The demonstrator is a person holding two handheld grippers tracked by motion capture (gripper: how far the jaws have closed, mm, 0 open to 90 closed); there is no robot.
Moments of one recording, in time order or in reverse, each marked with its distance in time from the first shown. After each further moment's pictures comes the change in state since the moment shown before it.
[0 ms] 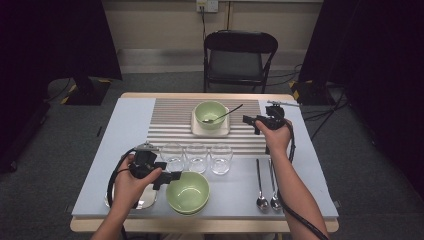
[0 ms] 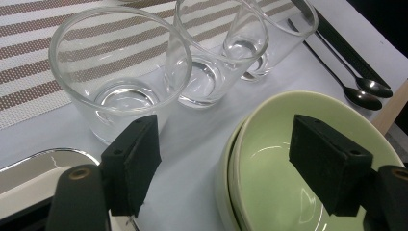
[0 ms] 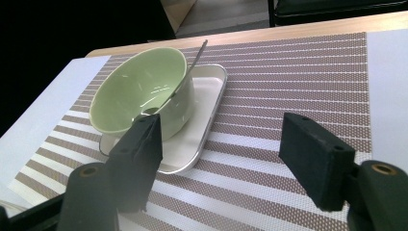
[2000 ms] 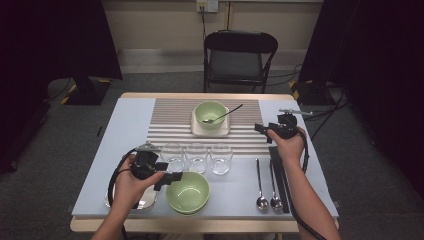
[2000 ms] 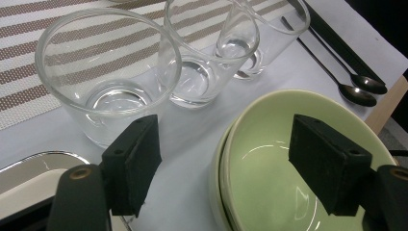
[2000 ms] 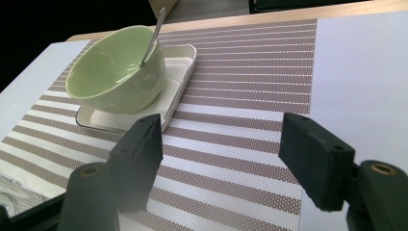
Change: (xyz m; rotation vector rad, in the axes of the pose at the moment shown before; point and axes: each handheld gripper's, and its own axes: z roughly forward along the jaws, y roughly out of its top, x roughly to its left) left arm -0.004 0.001 0.000 0.008 -0.012 0.019; right arm -0.020 -0.019 -0.034 0.013 -0.058 -0.033
